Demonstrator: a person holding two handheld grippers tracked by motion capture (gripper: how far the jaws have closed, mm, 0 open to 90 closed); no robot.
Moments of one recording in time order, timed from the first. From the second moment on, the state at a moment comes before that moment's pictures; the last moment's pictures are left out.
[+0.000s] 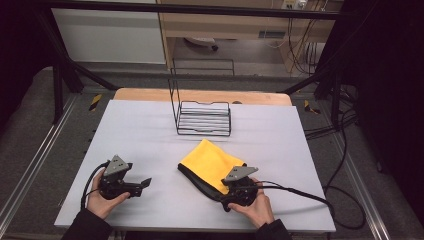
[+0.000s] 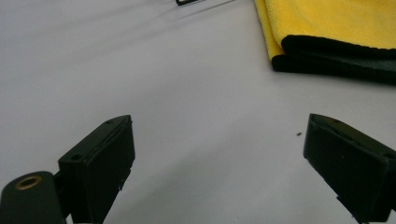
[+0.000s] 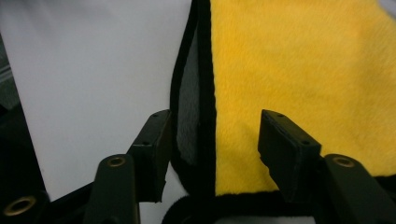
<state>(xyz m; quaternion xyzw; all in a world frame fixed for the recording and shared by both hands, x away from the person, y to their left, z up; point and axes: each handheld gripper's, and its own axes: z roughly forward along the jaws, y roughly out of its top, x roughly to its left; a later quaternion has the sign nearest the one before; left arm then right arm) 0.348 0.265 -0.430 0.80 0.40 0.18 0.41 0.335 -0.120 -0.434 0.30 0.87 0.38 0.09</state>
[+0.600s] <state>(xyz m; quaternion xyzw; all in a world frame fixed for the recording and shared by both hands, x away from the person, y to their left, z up) 0.348 0.266 -0.429 0.80 0.40 0.18 0.41 0.323 -0.113 -0.448 0.24 0.90 0.34 0.15</state>
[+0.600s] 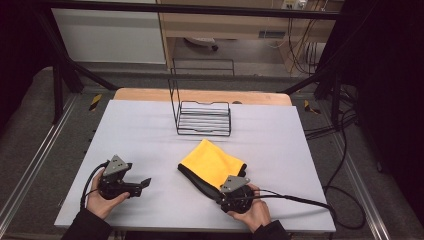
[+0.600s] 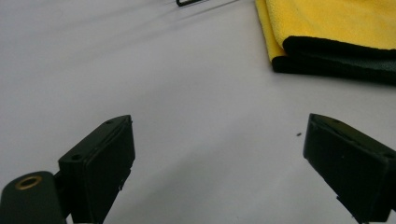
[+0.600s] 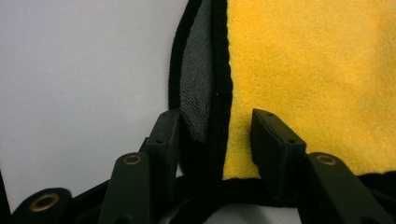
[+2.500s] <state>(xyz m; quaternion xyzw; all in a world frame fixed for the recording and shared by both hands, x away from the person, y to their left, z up) 0.349 0.269 -0.429 0.80 0.41 0.18 0.41 0.368 -0.147 -0.447 0.44 0.81 0.38 0.05</state>
